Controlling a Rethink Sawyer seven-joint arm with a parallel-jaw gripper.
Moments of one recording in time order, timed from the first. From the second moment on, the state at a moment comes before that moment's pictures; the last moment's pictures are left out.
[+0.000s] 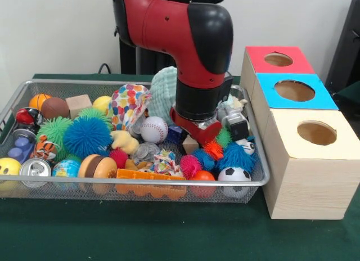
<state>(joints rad) -0.13 -0.33 -0.13 1.60 0.23 0.29 2.27</state>
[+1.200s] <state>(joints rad) -0.62 -0.64 -0.01 1.77 -0.15 0.43 2.26</state>
